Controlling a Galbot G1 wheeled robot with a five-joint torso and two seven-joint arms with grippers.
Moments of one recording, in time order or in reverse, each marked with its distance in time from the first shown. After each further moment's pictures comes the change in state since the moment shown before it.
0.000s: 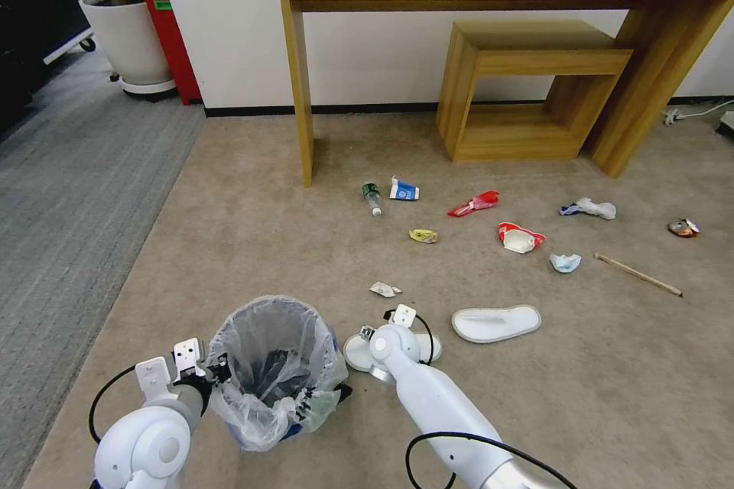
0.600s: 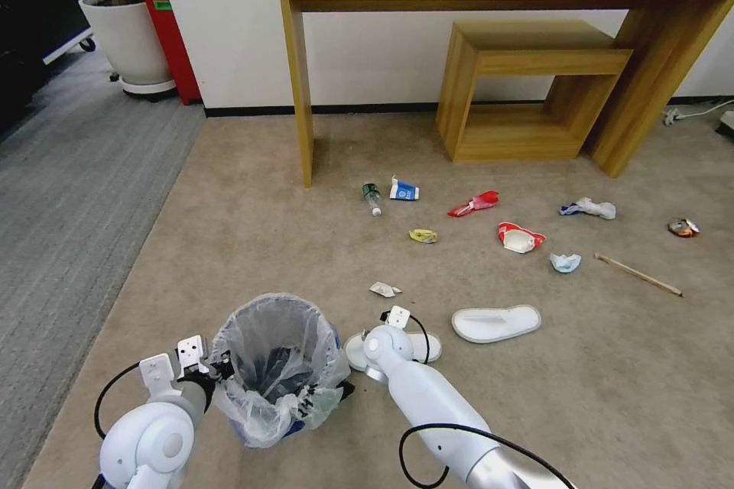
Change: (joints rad) left arm -0.018 0.002 0.017 0.010 -0.006 -0.004 0.001; right arm 0.007 0.022 -0.009 -0.068 -0.034 0.024 -0.029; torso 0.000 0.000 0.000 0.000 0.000
